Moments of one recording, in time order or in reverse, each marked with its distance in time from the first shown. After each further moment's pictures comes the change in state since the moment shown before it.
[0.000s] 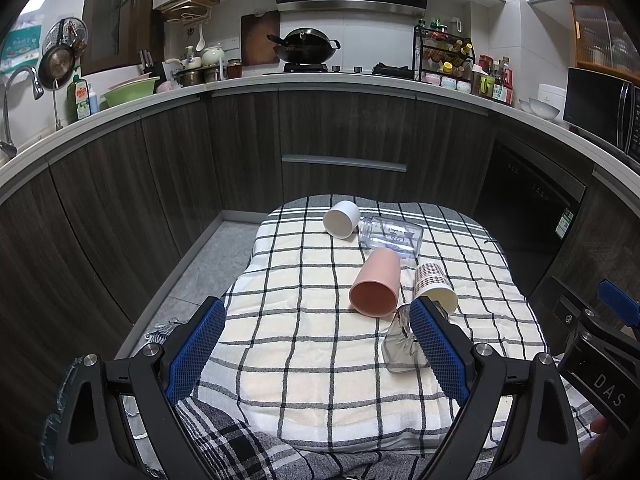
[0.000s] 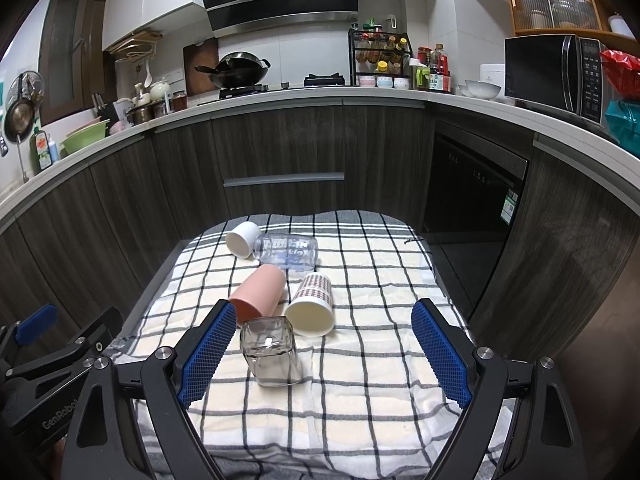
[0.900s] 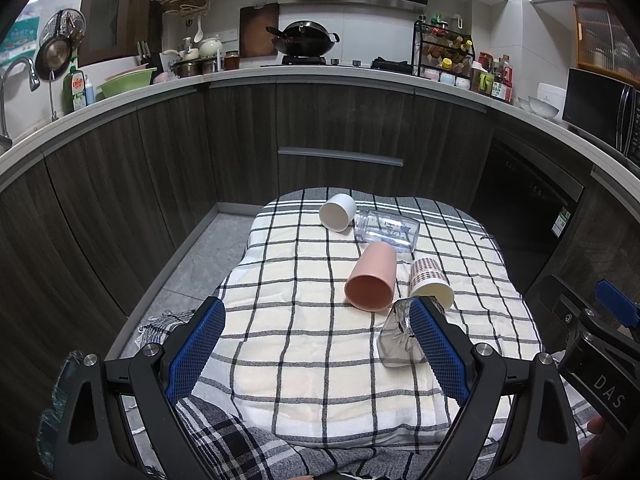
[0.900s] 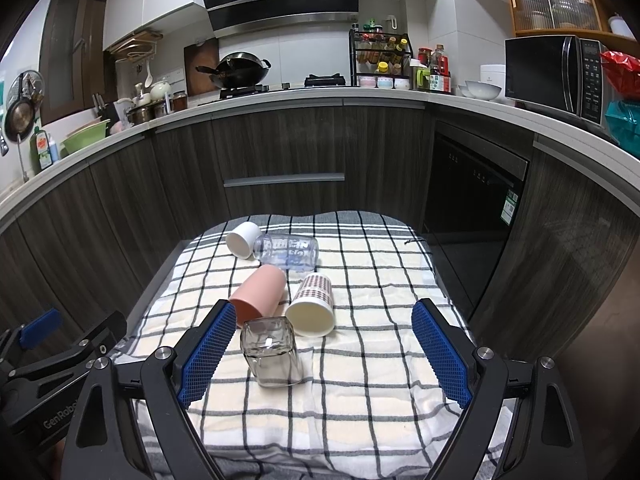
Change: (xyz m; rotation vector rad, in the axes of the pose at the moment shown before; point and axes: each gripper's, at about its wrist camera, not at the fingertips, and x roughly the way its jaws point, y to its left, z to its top) left arm 0.005 0.002 -0.002 -0.016 0.025 -0.020; right arm -0.001 0.002 0.000 0.003 -0.001 -0.001
